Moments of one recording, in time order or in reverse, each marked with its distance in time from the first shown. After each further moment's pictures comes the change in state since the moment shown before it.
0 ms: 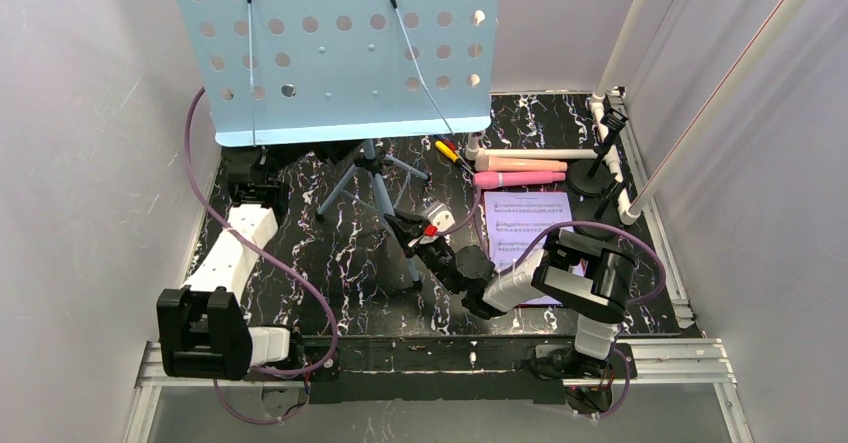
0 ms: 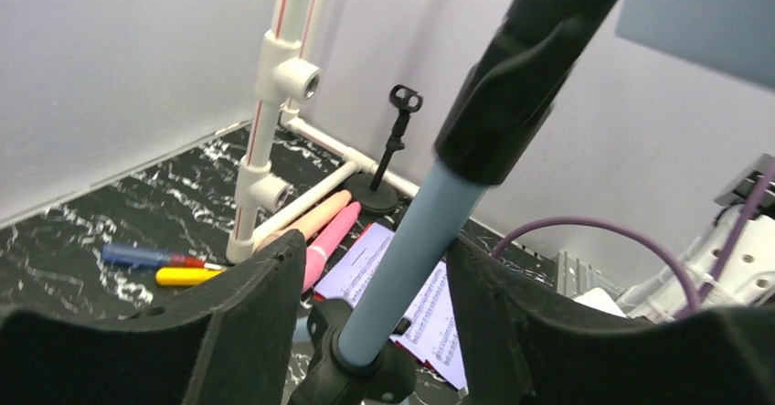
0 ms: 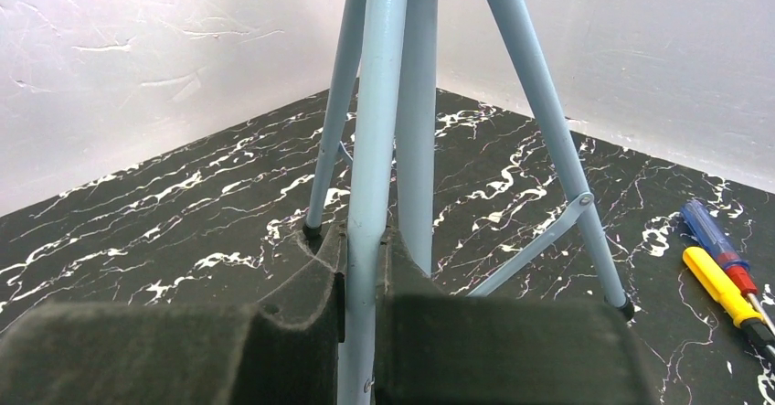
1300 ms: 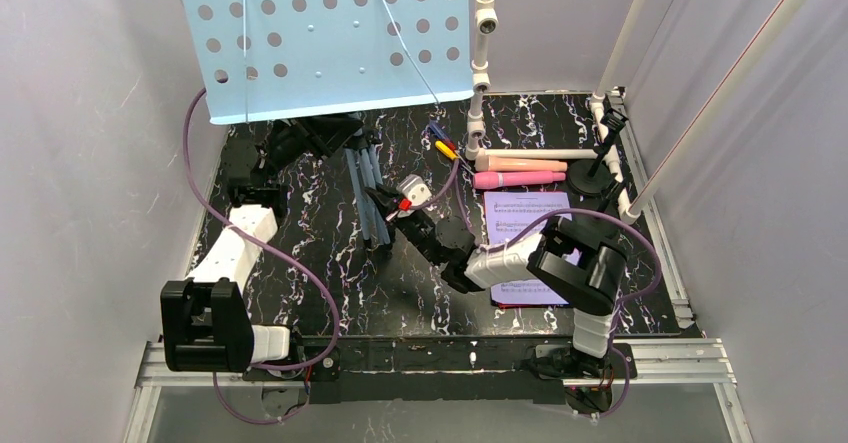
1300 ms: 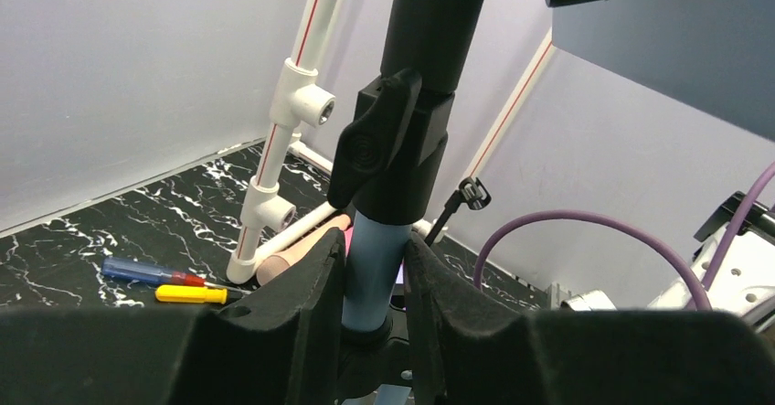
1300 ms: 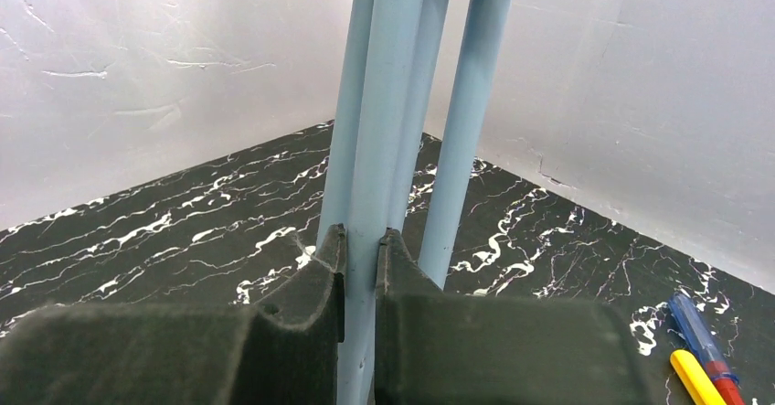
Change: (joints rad) left arm 0.026 0.043 -0.031 0.120 -0.025 -0.109; right arm -0.074 0.044 0.246 -0.164 -0.106 -0.080
